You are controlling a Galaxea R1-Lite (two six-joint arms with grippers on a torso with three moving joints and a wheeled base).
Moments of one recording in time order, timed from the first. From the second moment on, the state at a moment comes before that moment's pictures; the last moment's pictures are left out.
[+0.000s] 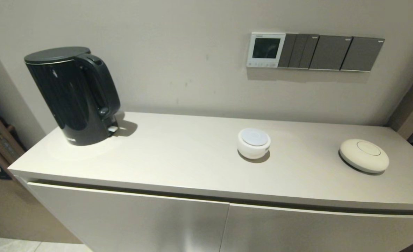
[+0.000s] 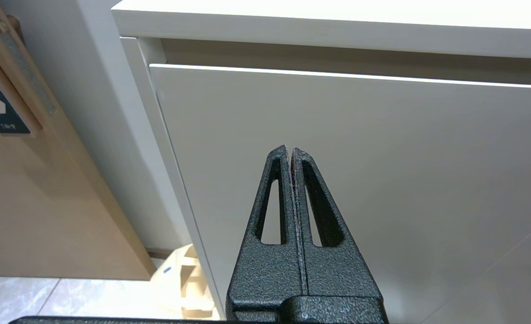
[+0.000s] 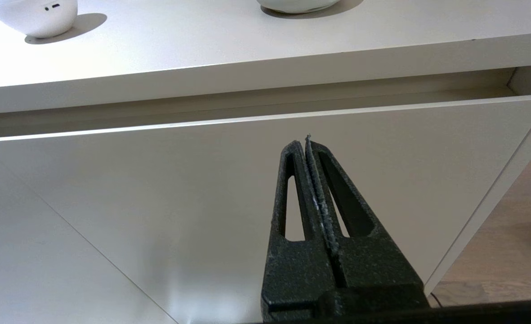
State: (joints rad) left arm 0.01 0.00 0.00 0.00 0.00 0.02; right arm 0.00 0.00 0.00 0.00 -0.01 0.04
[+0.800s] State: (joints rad) left arm 0.01 0.00 0.00 0.00 0.00 0.02; right arm 0.01 0.06 -0.28 -0.01 -0.01 -0.01
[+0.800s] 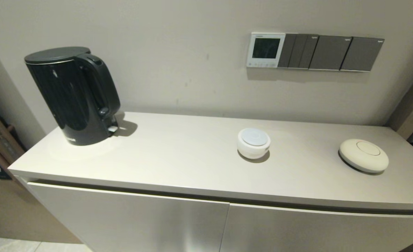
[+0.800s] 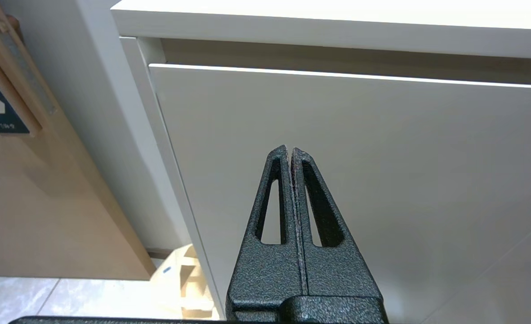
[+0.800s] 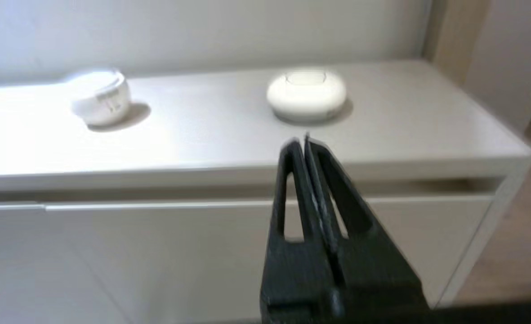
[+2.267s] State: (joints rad) left arm 0.01 0.00 0.00 0.00 0.00 0.02; right arm 0.45 1.58 -1.21 -0.72 -0.59 0.09
